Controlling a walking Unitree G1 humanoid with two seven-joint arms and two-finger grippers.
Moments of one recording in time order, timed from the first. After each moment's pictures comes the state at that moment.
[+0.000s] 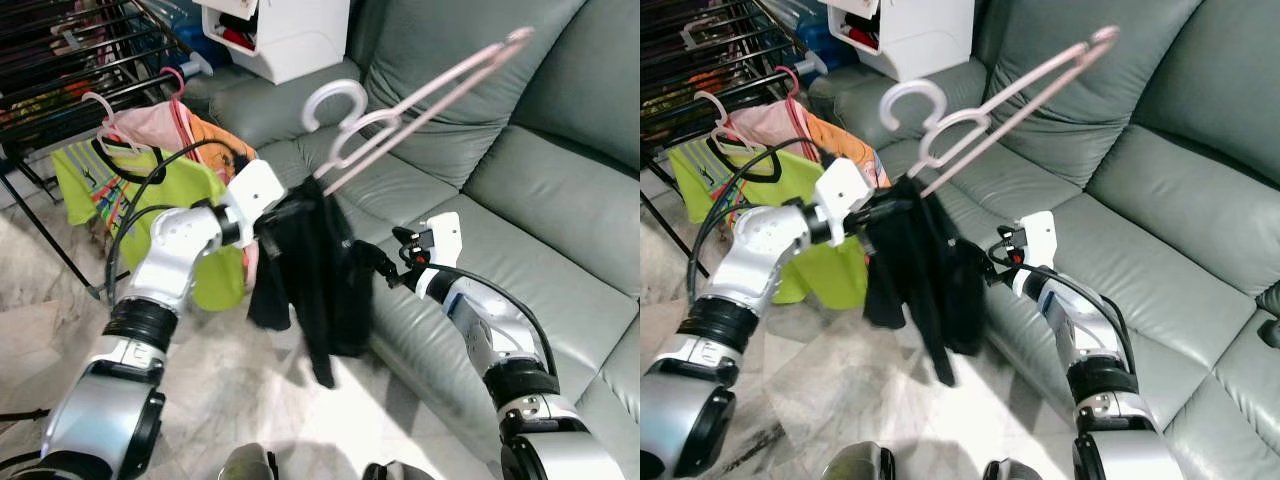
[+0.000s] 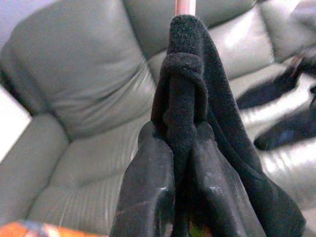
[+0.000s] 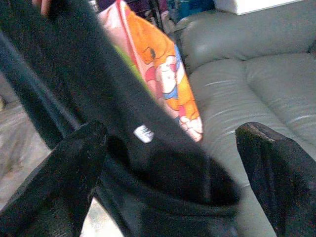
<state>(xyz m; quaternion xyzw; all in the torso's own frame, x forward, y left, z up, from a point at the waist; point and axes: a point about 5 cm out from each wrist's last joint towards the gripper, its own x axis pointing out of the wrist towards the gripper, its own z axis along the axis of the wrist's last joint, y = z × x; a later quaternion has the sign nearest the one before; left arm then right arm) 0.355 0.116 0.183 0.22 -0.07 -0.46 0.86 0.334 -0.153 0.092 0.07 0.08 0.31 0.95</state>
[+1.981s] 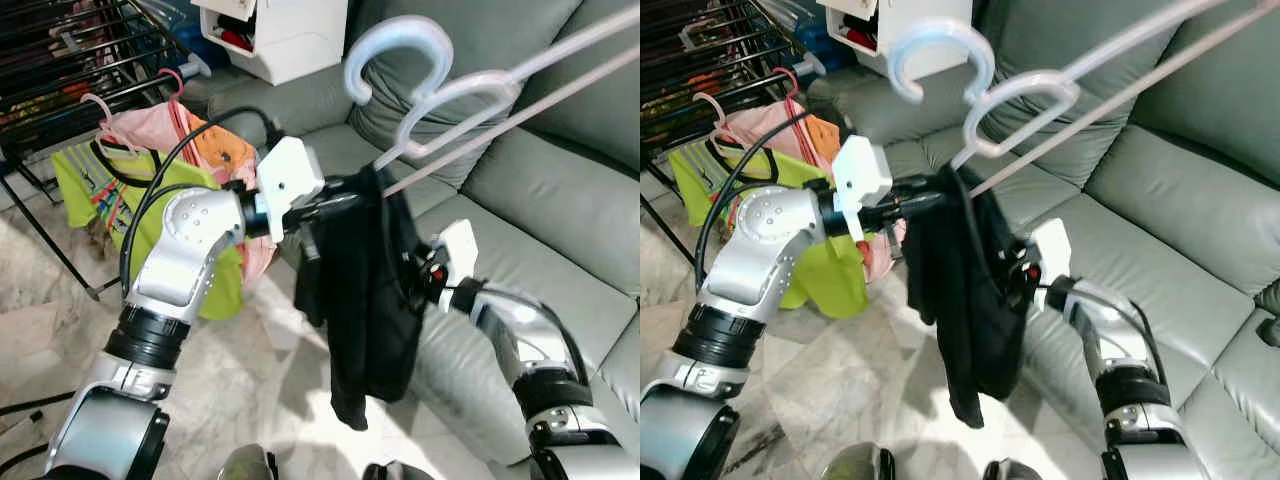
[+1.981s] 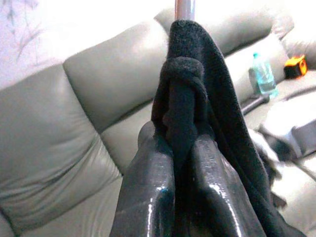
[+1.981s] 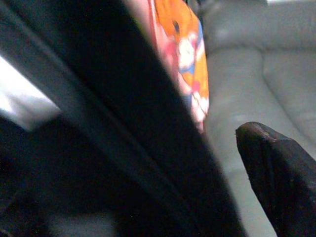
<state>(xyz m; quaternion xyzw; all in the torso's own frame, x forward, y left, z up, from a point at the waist) 0.315 0.075 0.236 0.17 -0.16 -0.57 0.79 0.319 -0.180 0.086 0.00 0.11 0.36 0.93</state>
